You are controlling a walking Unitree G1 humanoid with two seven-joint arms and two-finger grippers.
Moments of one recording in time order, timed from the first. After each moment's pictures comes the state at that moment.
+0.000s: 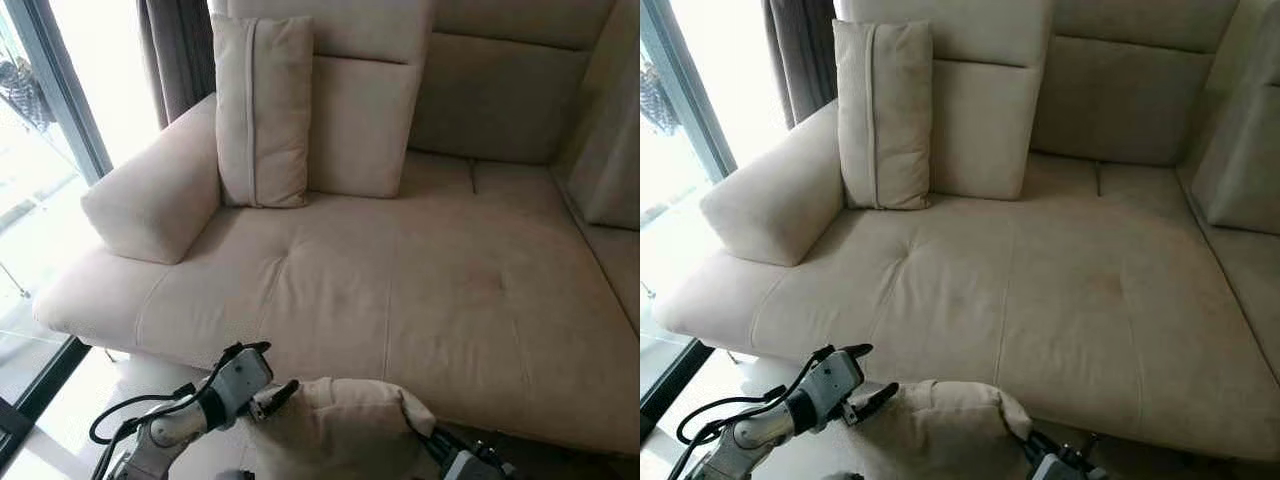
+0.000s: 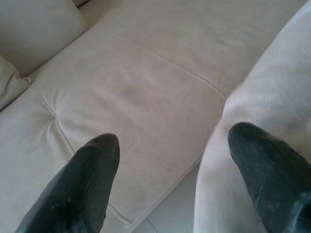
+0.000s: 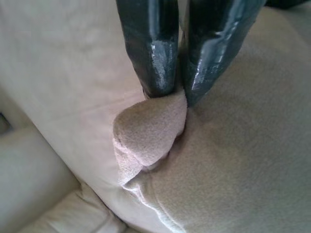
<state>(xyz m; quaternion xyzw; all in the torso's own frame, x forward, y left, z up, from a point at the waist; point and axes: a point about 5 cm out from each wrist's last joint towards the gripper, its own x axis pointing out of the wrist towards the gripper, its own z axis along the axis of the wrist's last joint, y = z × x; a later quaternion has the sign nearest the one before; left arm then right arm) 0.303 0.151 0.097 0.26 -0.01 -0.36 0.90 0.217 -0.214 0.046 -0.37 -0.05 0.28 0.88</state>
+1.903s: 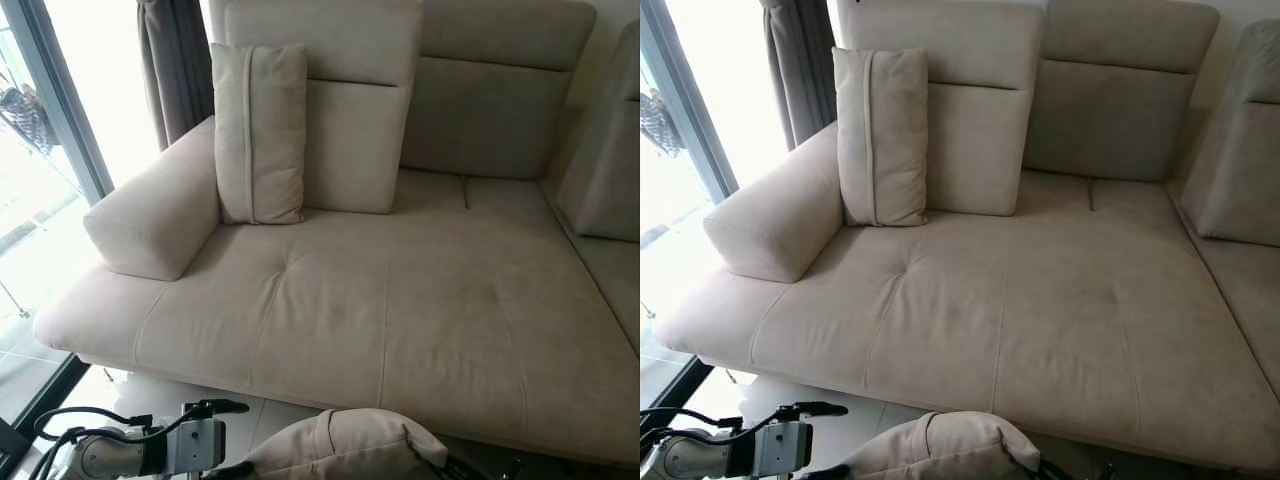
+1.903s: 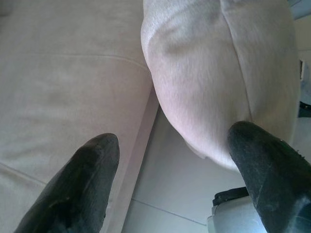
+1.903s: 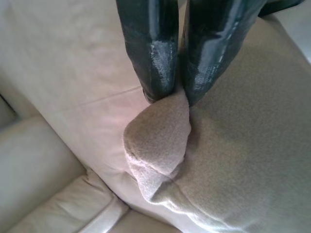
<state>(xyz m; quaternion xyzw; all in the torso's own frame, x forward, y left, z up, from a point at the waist) 0.267 0.199 0.075 0.39 0.02 -0.54 0.75 0.189 -0.223 0.052 -0.36 -0.05 0.30 0.88</state>
